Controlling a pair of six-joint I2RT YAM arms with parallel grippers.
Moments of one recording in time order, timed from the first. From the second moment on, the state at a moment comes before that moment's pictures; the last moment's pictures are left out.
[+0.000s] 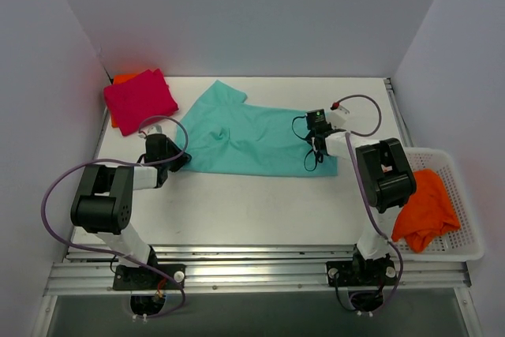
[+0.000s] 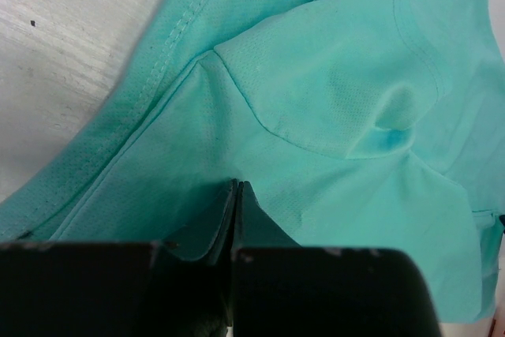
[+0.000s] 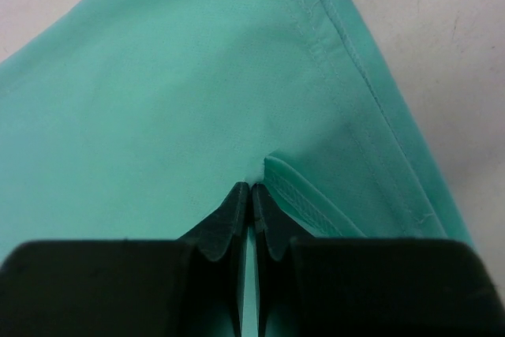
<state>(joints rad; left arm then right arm) -0.10 1.70 0.66 0.40 0.09 -0.81 0.29 1.89 1.06 -0.03 0.47 0.82</state>
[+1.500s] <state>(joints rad) -0.10 1.66 0.64 0.42 0.07 -0.79 0.20 1.75 0.98 -0.14 0.62 0.86</state>
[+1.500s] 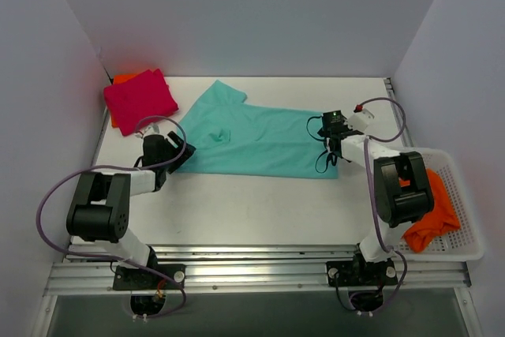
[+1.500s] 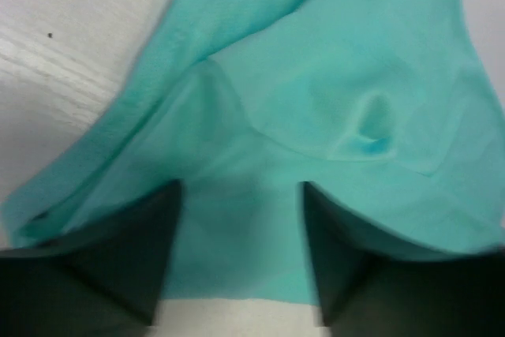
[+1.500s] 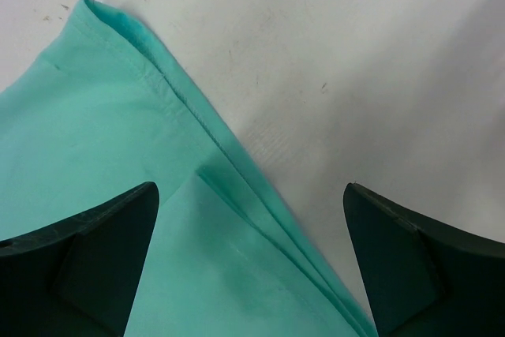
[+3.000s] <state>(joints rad) -0.28 1.37 0.45 0.26 -0.34 -0.94 0.46 1.50 0.57 0.11 0.46 0.98</state>
